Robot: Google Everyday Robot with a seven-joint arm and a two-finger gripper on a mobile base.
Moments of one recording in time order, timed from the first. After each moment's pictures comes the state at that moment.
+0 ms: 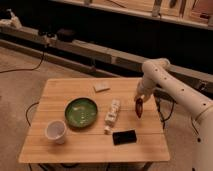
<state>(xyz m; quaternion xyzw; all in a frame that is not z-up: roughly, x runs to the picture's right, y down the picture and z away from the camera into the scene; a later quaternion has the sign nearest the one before) 0.222 0.050 0.830 -0.20 -0.26 -0.59 0.74</state>
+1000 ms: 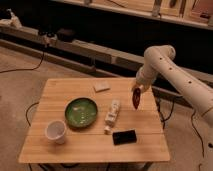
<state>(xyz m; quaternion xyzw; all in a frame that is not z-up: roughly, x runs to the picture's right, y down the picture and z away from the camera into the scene) 0.200 0.011 0.809 -0.17 -0.24 -0.58 0.76</state>
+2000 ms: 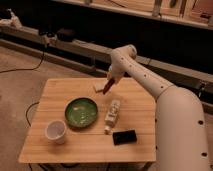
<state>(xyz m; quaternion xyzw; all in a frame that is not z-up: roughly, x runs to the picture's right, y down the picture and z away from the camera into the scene) 0.074 -0.052 0.922 -0.15 -0.16 -0.43 0.88</state>
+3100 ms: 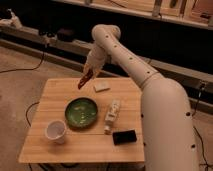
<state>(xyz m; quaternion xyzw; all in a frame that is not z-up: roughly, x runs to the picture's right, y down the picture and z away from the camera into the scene) -0.081 -0.076 0.797 -0.20 -0.31 -0.43 0.82</state>
